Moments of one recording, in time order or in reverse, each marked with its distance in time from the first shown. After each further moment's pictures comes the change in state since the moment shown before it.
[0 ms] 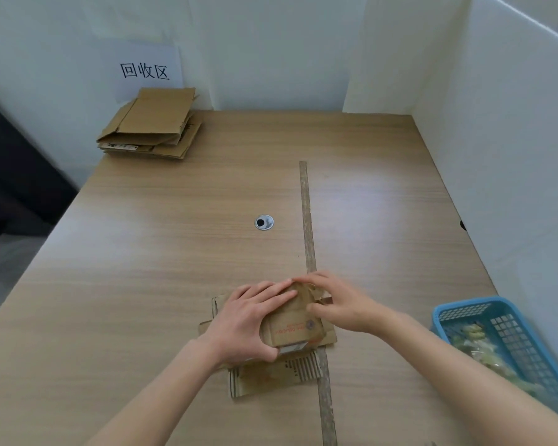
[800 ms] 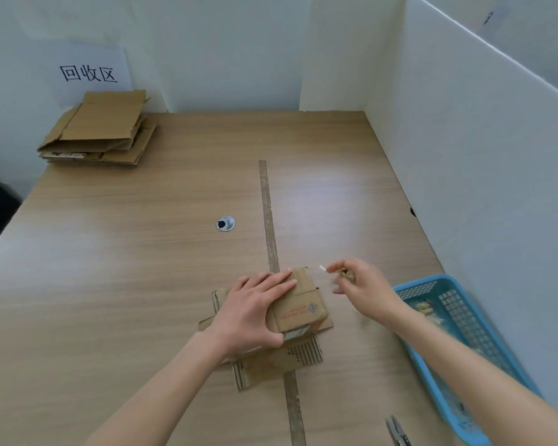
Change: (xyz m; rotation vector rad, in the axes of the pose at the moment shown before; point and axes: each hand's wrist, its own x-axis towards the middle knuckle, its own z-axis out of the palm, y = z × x) left_hand 0.052 0.060 0.008 -0.016 -0.001 0.050; right_hand -0.076 0.030 -0.053 -0.006 0.441 0.277
